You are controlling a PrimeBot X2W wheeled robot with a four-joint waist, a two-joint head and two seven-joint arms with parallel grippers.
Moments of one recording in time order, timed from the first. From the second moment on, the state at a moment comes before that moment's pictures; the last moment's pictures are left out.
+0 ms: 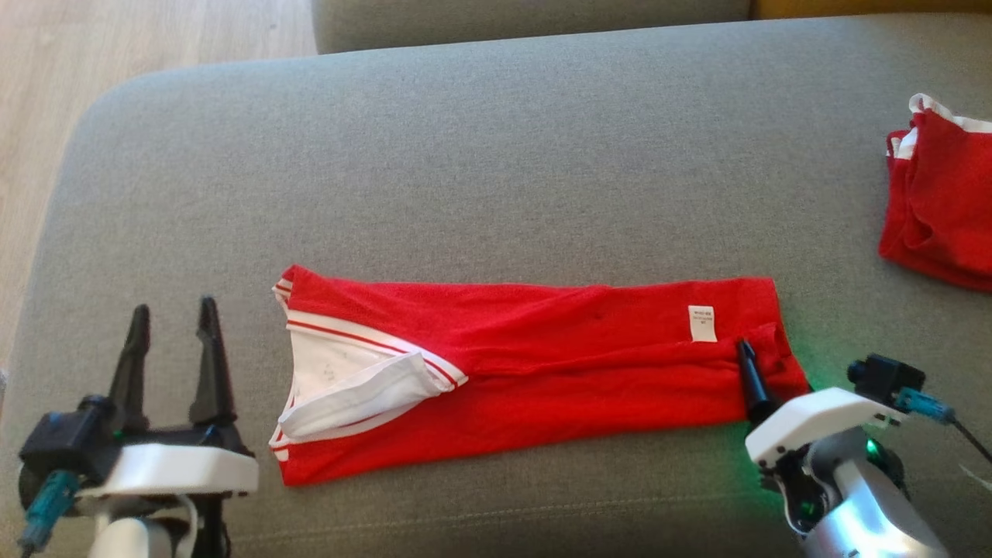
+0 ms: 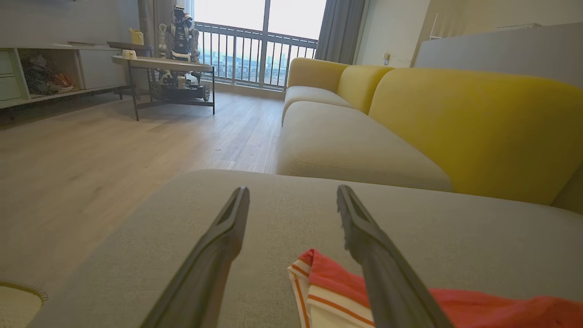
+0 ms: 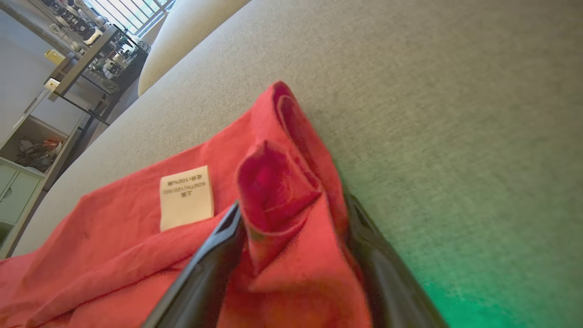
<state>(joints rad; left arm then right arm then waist) 0.03 0.05 0.07 0.04 -0.20 -0.09 -0.25 -0.37 -0.07 0.00 0.95 0.59 0.13 -0.22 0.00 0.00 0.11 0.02</state>
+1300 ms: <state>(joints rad) 0.04 0.05 0.06 0.05 -0.21 -0.07 -0.25 -0.43 -0.06 -0.25 0.73 0.20 0.13 -0.04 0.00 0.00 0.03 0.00</state>
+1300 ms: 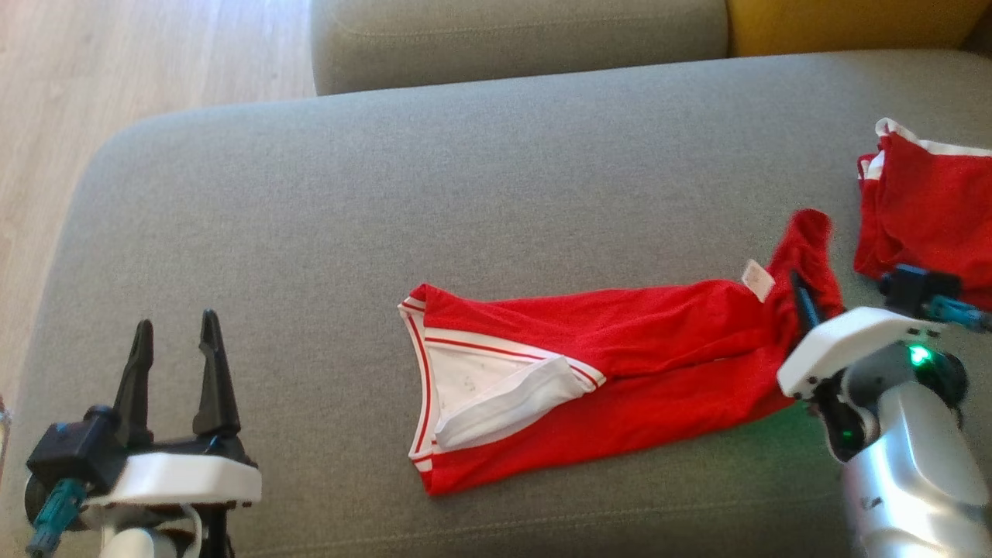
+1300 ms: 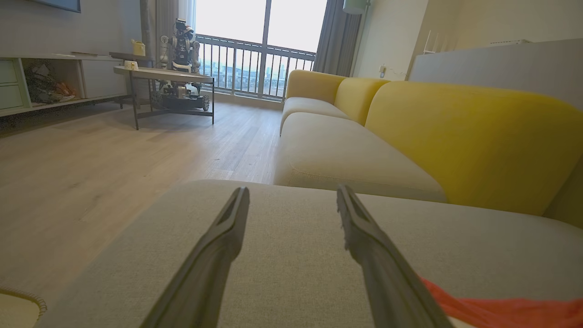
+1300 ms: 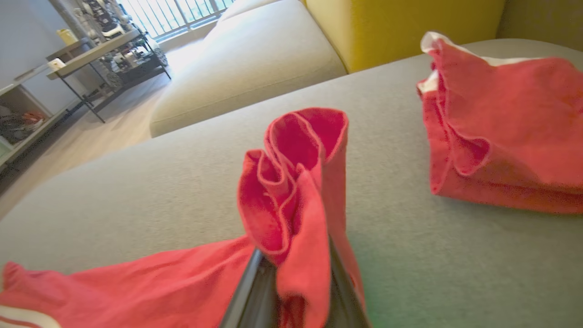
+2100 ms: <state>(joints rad) 0.06 0.05 0.00 0.07 -0.23 -0.05 -0.25 -0.23 -0.06 0.42 0.49 1.00 0.13 0.05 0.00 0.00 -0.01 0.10</state>
